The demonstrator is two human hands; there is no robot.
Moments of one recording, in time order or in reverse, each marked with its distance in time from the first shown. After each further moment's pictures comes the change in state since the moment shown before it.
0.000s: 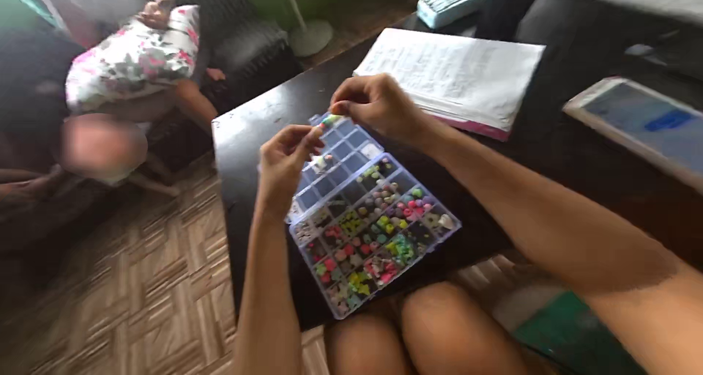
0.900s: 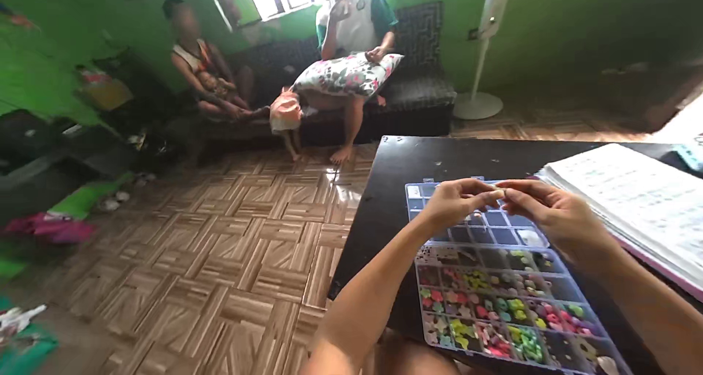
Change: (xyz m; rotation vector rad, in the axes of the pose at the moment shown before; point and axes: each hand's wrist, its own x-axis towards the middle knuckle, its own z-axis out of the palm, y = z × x) left_hand 0.010 0.009 0.017 -0.246 0.043 -0.105; right_hand -0.010 -0.001 0.021 0.199 -0.046 0.306
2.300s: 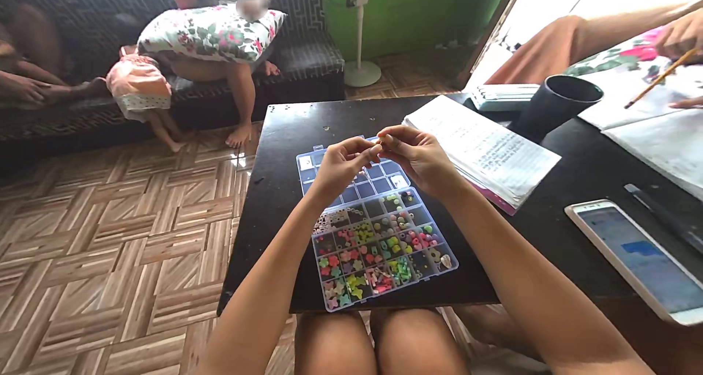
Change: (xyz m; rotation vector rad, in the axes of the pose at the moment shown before) left_hand -0.007 -0.010 0.002 0.024 -0.020 0.112; right_hand -0.009 -0.020 -0.006 0.409 -0.002 0.072
